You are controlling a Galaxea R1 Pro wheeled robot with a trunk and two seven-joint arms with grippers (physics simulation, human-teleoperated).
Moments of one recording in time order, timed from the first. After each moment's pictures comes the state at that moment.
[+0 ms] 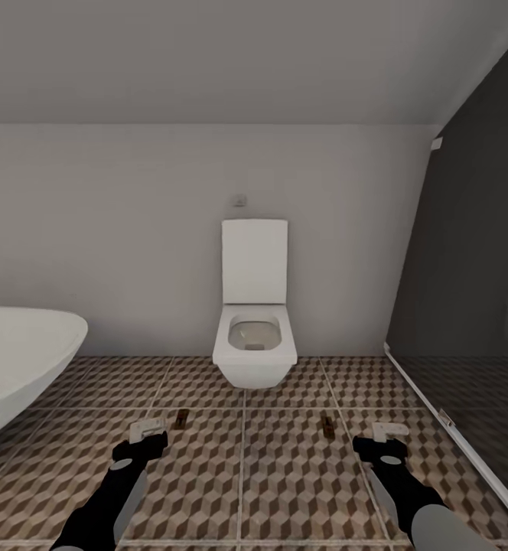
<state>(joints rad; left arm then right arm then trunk) -0.43 0.00 0.05 -0.75 0.11 0.17 0.23 -0.61 -0.05 -0.12 -0.33 0.13 0.00 -0.22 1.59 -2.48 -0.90</state>
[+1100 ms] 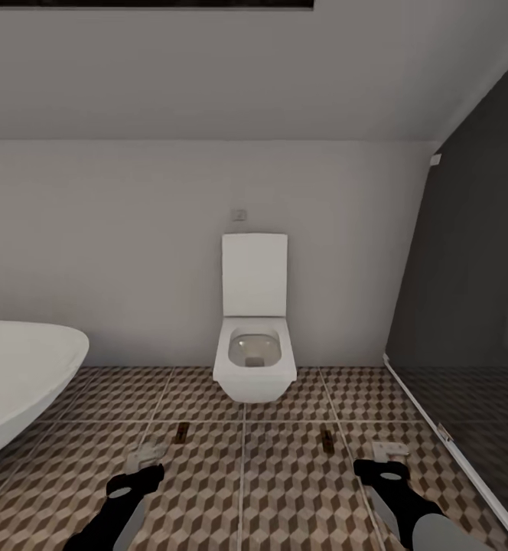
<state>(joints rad) -0.43 0.01 0.05 -0.54 0.11 0.10 0.25 -0.61 -0.06 -0.12 -0.21 0.13 0.02 -0.22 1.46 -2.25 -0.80</state>
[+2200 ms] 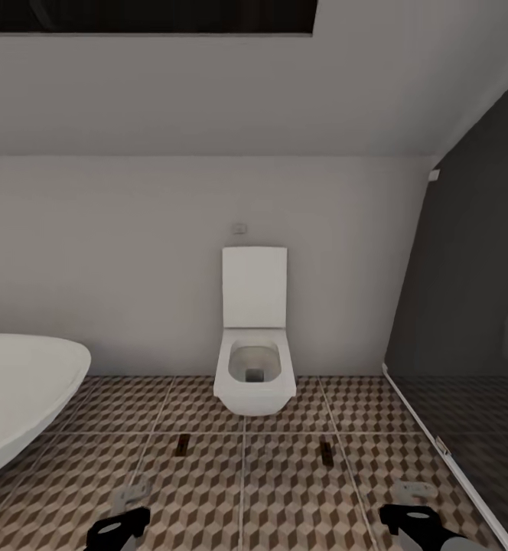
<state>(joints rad) -0.43 0.03 0.05 -0.32 0.15 0.05 0.30 -0.61 -0.13 -0.12 0.01 0.13 -0.04 -0.21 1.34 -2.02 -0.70</state>
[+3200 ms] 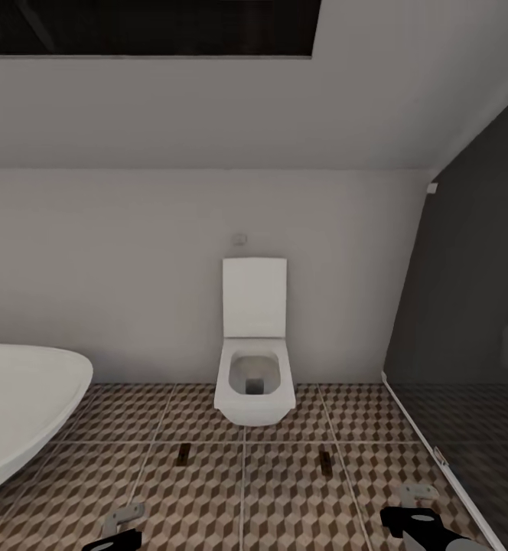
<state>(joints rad) -0.43 0.05 0.04 -0.22 0.16 0.02 0.30 -0.61 -0.15 -0.12 0.03 0.13 -0.05 -0.16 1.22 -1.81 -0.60</state>
